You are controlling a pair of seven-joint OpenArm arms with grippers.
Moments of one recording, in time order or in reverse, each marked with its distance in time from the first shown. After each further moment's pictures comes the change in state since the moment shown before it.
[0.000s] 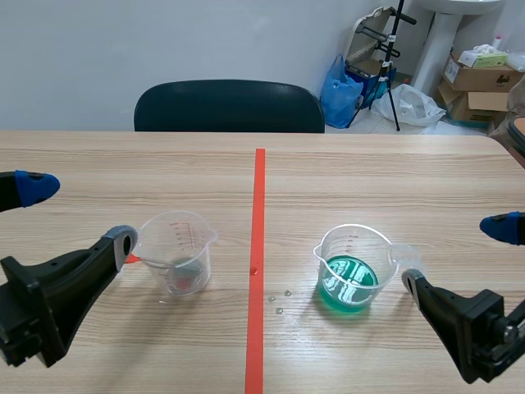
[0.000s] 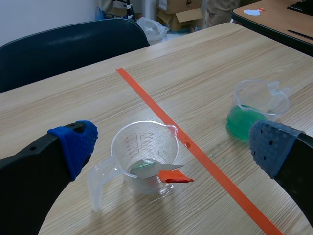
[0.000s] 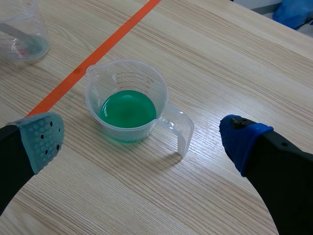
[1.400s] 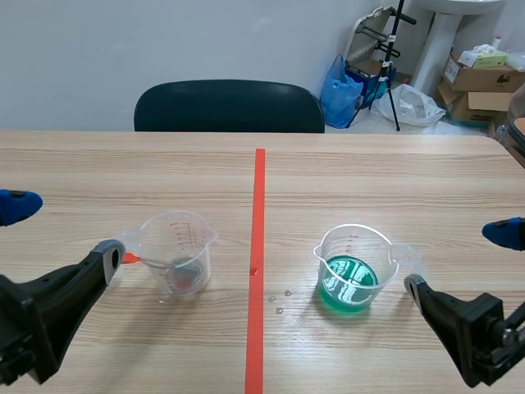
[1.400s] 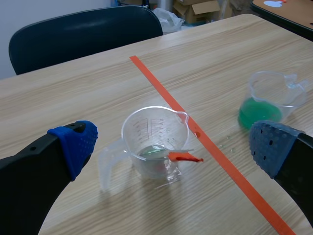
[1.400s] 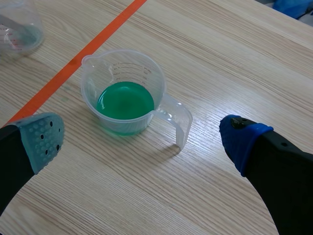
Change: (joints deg) left arm 4.8 0.0 -0.2 0.0 0.6 4.7 -2.6; right arm 0.0 0.0 0.0 0.0 0.0 -0.6 -2.1
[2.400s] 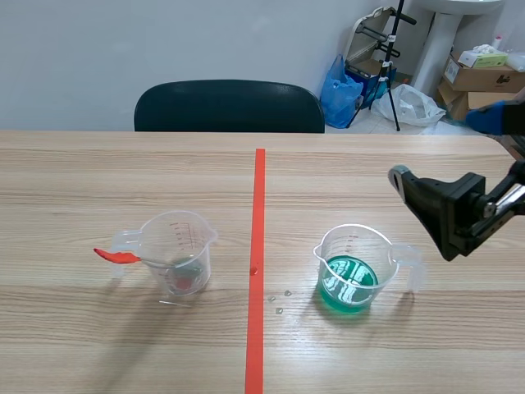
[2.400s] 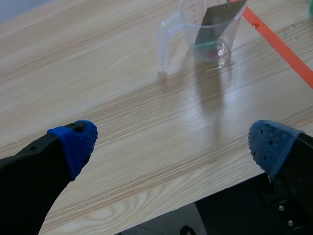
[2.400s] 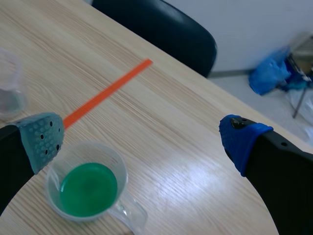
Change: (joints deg) left arm 28.9 8.8 -14.0 -2.8 13.9 8.2 -16.1; right arm 18.8 0.0 -0.3 0.0 0.0 8.3 -2.1
